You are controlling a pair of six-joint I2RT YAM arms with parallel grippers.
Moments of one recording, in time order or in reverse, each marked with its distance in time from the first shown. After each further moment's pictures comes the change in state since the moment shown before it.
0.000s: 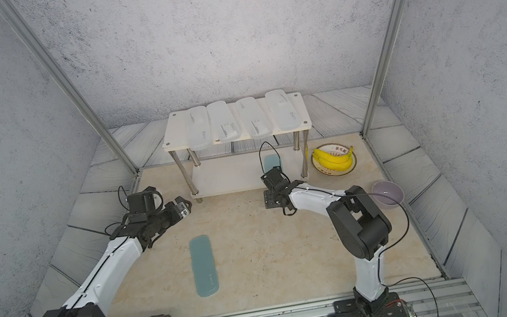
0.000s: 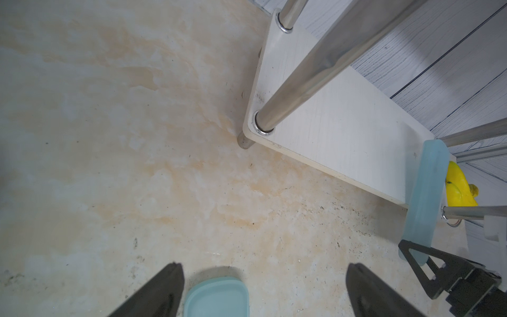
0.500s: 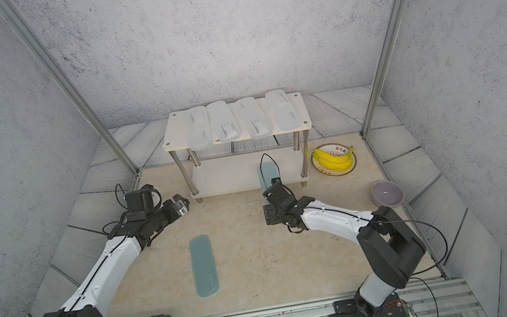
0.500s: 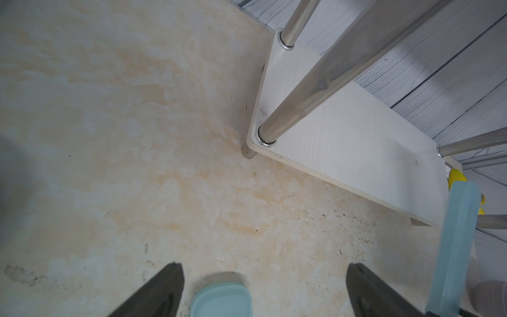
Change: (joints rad) left arm 0.000 -0.023 0.021 -0.021 -0.045 0.011; right arm 0.116 -0.273 -0.238 0.024 -0.009 0.001
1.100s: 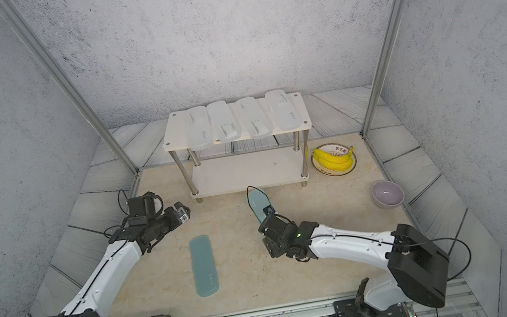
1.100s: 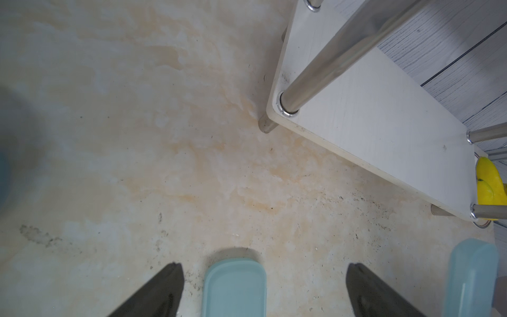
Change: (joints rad) left arm 0.000 -0.019 -0.040 -0.040 -0.016 -0.001; right arm 0.228 -0.228 -0.180 -0.131 0.108 -0.032
